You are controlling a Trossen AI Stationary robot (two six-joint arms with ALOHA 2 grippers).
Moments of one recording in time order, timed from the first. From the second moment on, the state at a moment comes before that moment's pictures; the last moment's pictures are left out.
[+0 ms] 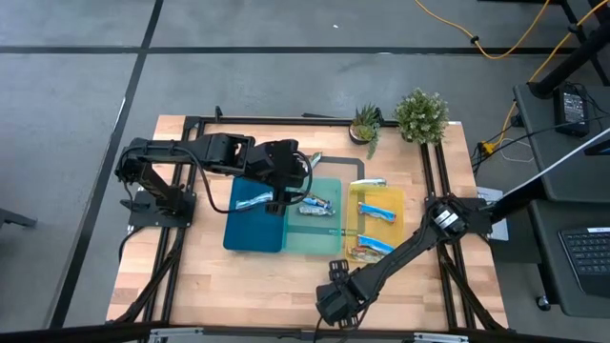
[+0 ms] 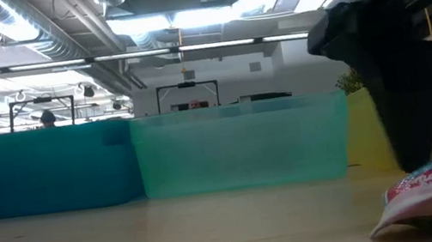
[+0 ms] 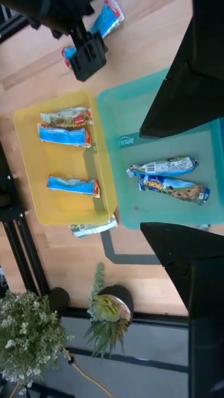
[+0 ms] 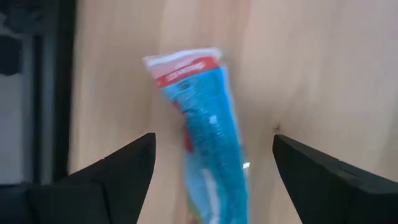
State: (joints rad) left arm -0.06 1.60 1.79 -0.97 -0.15 0.22; right arm 0.64 2.18 1.65 -0.82 0.06 0.50
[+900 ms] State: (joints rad) left arm -0.06 1.59 1.79 -0.96 -0.14 0.23; right arm 0.64 2.20 1.68 -0.88 0.01 0.49
